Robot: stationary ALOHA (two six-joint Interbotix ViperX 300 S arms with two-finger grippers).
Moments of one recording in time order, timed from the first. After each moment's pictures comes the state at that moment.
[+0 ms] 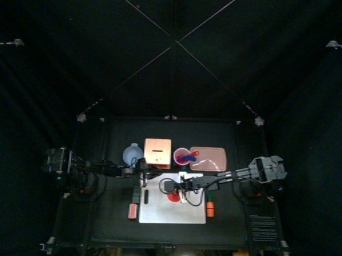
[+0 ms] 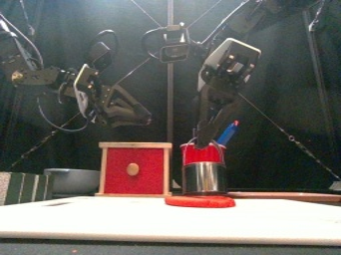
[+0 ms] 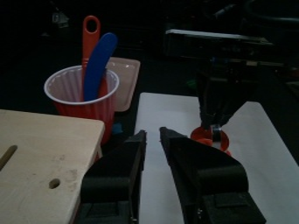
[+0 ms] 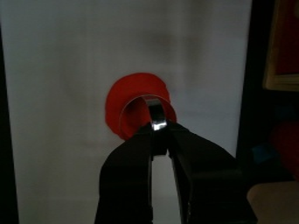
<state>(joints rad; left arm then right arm) 0.09 -0.06 1.03 0.01 -0.77 -0.04 0.11 0.09 0.39 -0.10 0.62 0.09</state>
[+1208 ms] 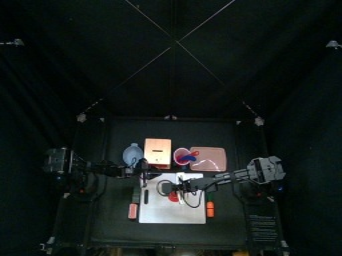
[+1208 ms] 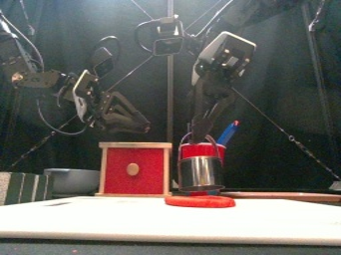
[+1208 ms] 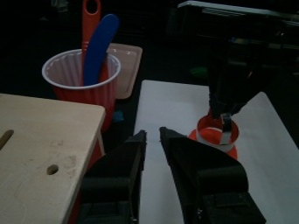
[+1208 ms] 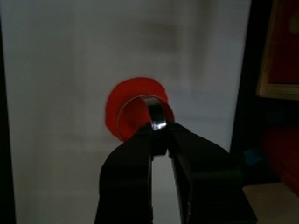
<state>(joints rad) 0.09 -0.05 1.03 -0.01 -0.74 -0.04 0.13 0.11 0.34 -0.14 0.69 0.10</state>
